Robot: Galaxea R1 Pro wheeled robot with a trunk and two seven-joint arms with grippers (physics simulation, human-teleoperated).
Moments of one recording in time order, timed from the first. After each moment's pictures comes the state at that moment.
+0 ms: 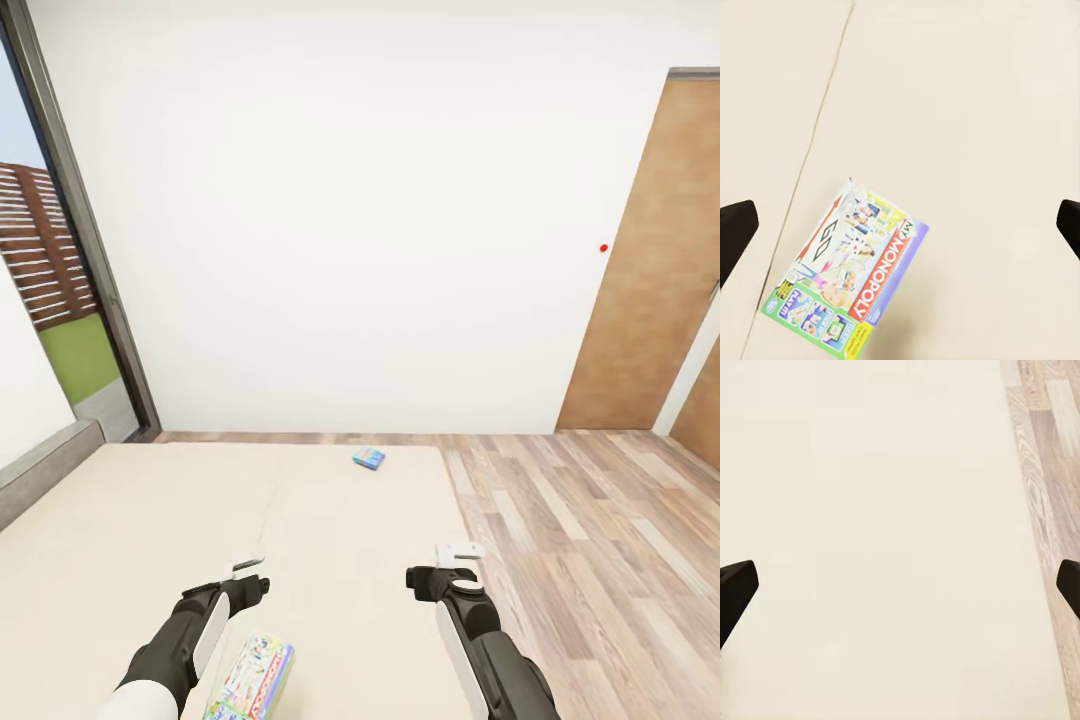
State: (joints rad) left arm -0.51 -0.06 0.21 -0.67 0.05 0.45 0.06; right arm -0.32 0.17 0.13 -1.16 -0.08 0.63 -0.28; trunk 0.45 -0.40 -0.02
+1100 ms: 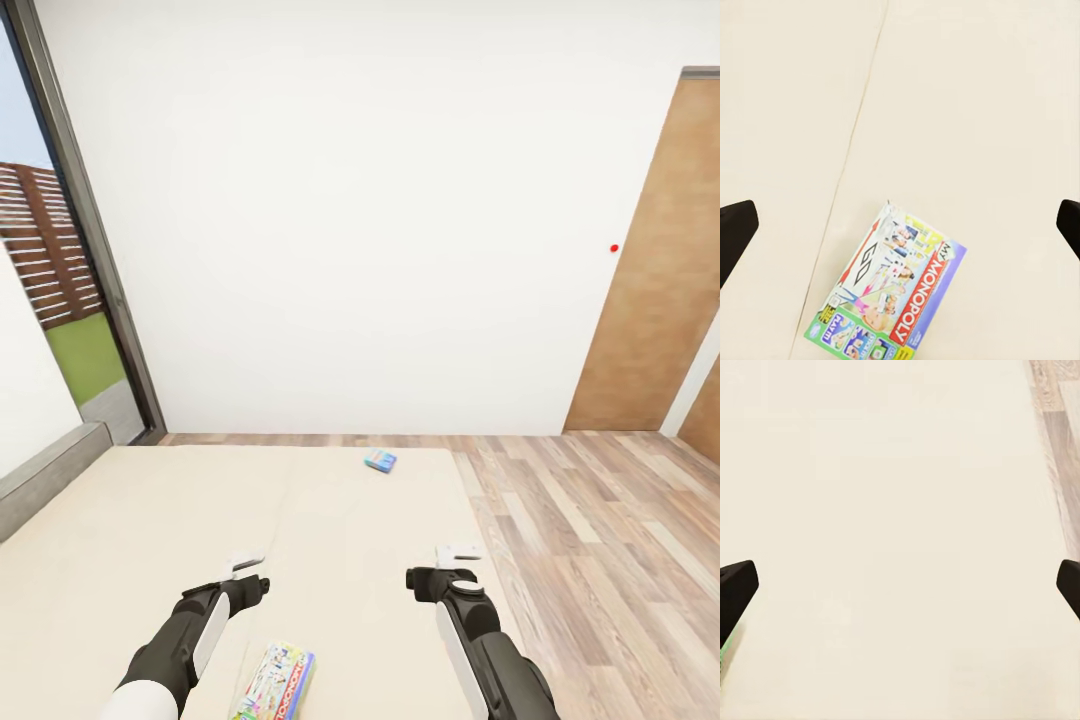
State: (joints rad) left arm -0.51 -0.06 0.21 -0.67 0.05 0.45 0.06; right arm -0.32 0.17 0.13 -1.15 -0.08 0.63 -0.28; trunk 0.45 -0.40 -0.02
